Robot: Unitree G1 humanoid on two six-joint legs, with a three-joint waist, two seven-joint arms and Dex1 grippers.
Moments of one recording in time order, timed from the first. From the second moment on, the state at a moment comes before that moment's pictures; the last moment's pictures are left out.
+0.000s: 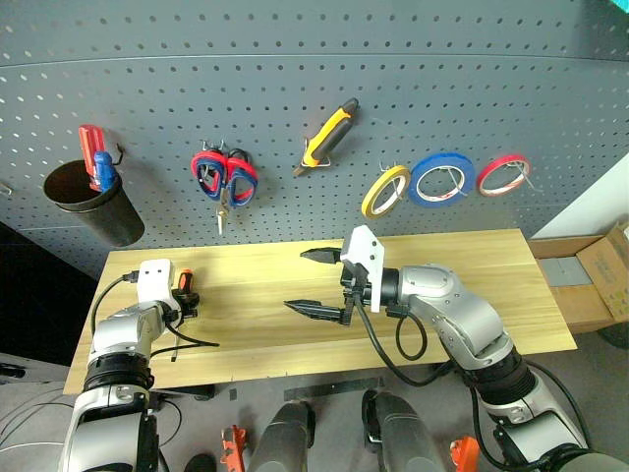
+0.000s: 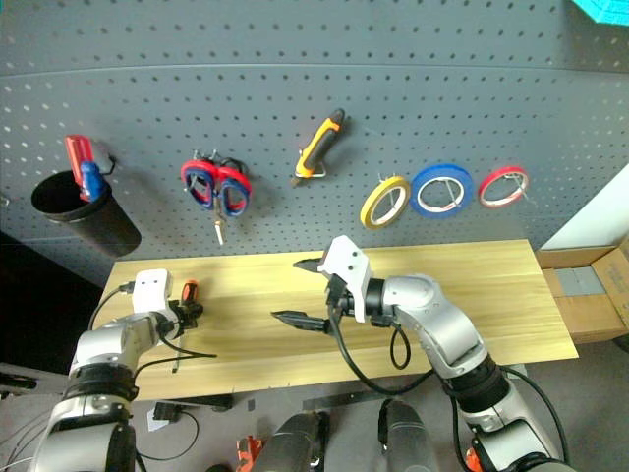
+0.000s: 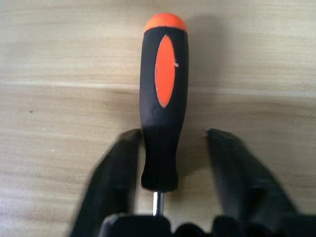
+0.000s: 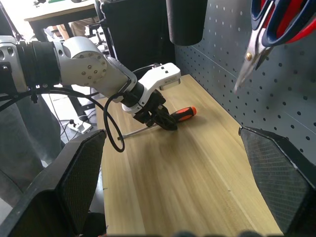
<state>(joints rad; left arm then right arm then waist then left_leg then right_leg) -0.46 0.56 0.24 0.61 -0.21 0.65 -0.30 -0.52 -0.28 0.38 -0.23 0.32 0.51 0.80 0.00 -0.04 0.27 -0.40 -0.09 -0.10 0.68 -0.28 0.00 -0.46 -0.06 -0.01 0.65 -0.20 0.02</state>
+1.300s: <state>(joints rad) -0.53 0.62 0.62 -0.16 -0.43 0.17 -0.22 -0.75 -0.13 0.25 -0.11 0.42 0.39 0.88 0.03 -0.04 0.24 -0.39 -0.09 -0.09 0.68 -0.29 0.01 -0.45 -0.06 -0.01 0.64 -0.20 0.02</state>
